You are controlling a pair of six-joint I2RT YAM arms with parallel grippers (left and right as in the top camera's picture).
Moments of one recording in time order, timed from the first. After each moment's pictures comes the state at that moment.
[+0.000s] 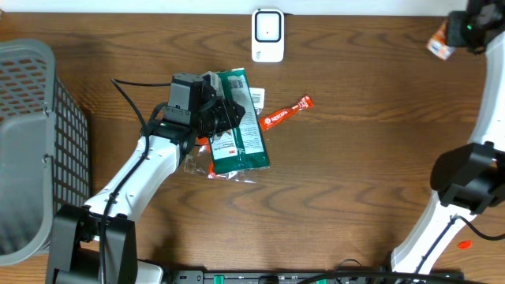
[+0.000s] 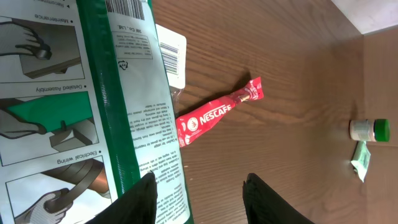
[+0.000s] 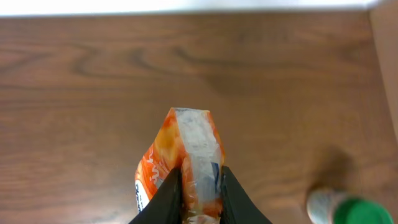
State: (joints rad) left arm -0.26 1.58 0.96 -0.12 0.49 -0.56; right arm -0.31 2.19 2.38 -1.14 -0.03 -0.20
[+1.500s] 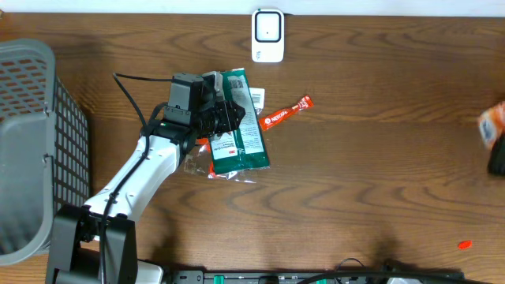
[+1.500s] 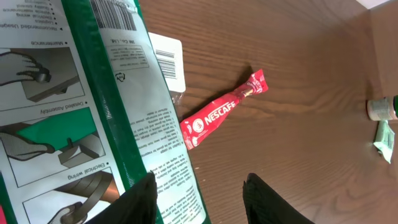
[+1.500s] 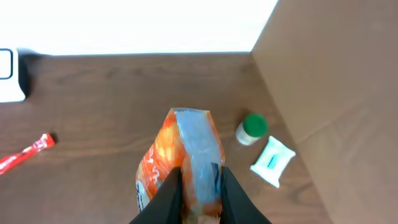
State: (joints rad) left arm -0.26 1.58 0.96 -0.12 0.49 -0.42; right arm -0.36 1.03 1.76 -1.25 0.02 -0.21
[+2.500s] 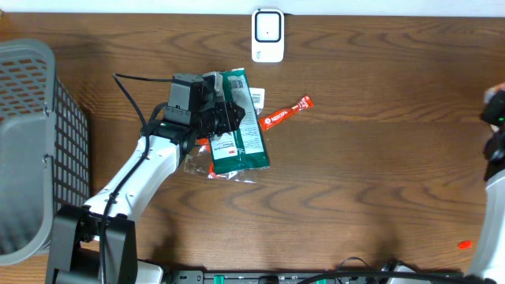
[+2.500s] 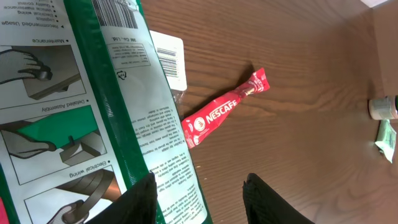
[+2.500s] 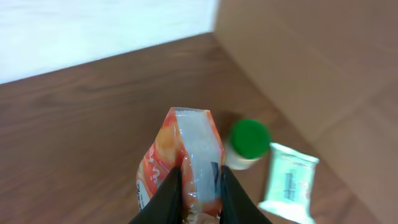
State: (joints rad) left arm -0.26 1.58 0.96 -0.12 0.49 -0.42; right arm -0.54 1.32 1.12 -0.29 0.09 -0.08
